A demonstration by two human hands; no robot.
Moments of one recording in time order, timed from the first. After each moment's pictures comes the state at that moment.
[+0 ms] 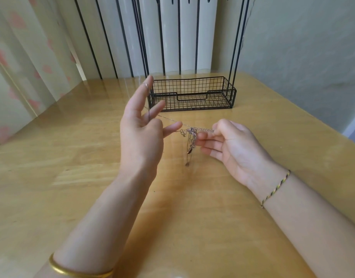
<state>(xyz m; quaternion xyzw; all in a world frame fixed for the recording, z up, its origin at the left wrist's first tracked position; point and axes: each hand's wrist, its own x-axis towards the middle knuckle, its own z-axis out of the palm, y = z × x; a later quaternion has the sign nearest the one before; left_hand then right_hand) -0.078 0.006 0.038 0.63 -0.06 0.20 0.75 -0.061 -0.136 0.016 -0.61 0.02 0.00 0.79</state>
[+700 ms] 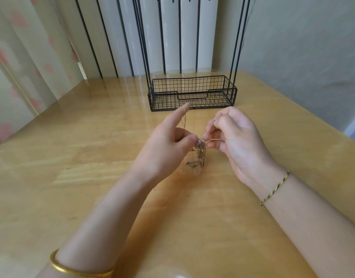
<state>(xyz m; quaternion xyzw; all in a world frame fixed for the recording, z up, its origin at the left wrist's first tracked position) -0.076 0.004 0.022 0.82 -0.14 0.04 0.56 -0.065 -0.133 0.017 -0.67 -0.06 -0.11 0.73</state>
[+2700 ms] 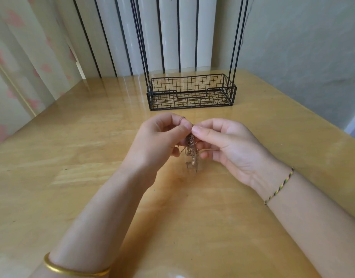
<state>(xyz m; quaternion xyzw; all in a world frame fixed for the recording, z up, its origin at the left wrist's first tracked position) -0.075 0.009 0.027 0.74 -0.08 0.02 0.67 -0.070 -0.138 0.015 -0.70 -0.06 0.04 0.72</state>
